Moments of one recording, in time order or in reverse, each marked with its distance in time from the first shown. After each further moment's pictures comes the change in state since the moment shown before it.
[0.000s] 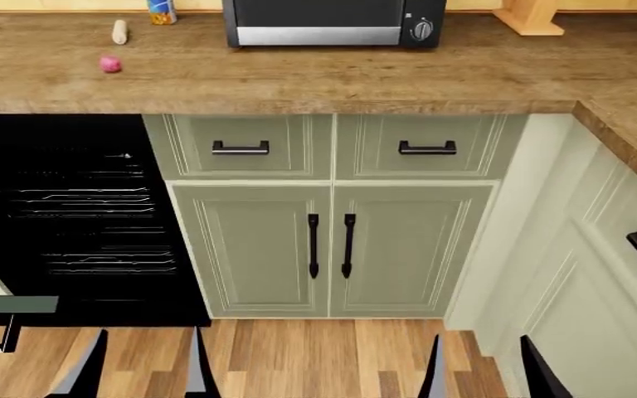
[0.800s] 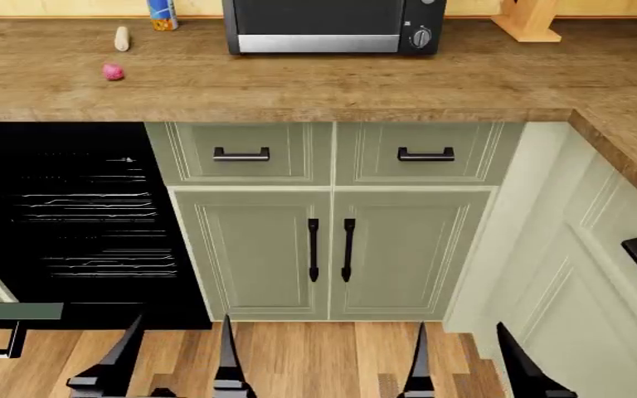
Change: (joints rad) left arm -0.131 0.050 0.016 -0.053 0.045 -0.203 0.035; right arm 0.098 -0.035 0.023 0.005 0.006 0.238 -0.047
